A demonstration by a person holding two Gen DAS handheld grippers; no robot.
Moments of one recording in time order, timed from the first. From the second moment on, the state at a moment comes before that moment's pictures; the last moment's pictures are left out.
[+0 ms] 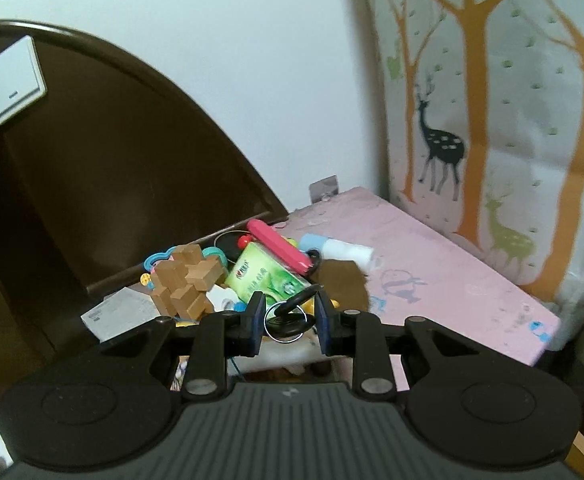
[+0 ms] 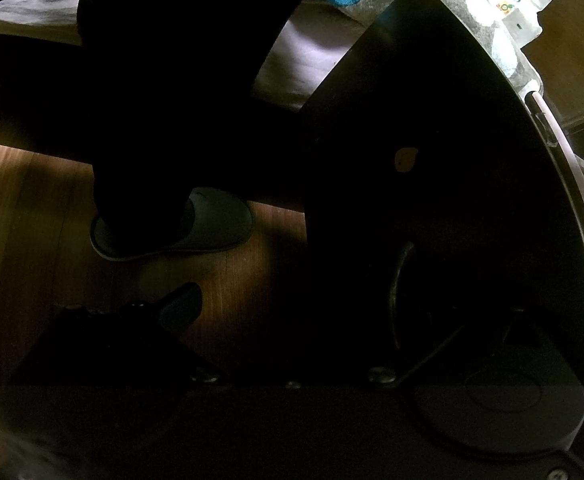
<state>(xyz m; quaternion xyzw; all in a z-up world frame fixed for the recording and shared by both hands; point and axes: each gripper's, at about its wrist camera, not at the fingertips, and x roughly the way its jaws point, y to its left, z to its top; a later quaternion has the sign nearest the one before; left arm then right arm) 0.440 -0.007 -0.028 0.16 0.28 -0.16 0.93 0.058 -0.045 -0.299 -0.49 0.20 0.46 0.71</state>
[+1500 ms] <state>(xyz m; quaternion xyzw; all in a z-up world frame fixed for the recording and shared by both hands) 0.319 -0.023 -0.228 0.13 0.51 -0.10 0.84 0.056 -0.041 -0.305 -0.50 0.21 0.44 0.71</state>
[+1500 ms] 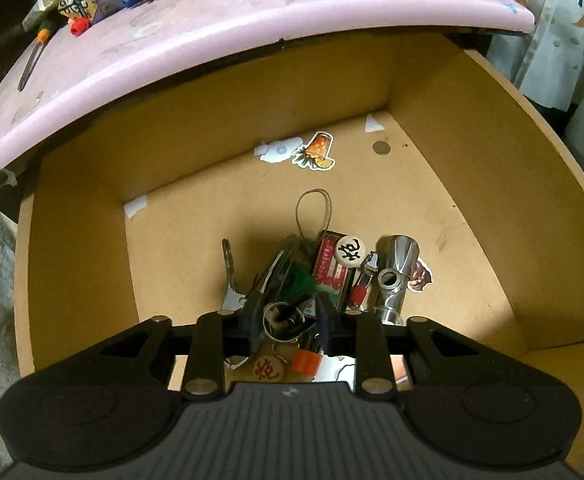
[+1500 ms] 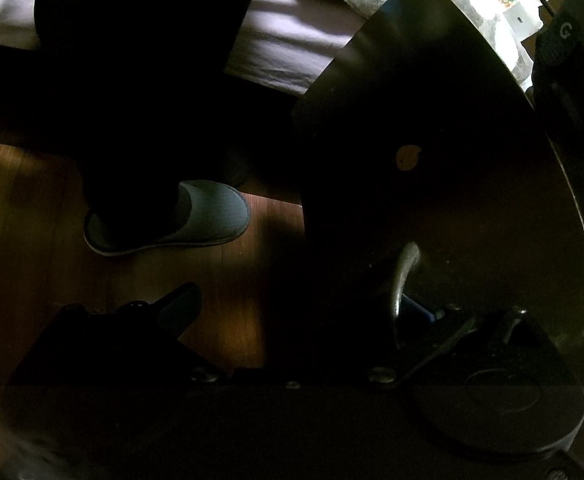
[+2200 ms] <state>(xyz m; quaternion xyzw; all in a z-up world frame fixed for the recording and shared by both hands) 0.168 0.054 -0.139 -0.06 0.39 -0.06 0.92 0.052 -0.032 -0.305 -0.52 0.23 0.39 0.72</state>
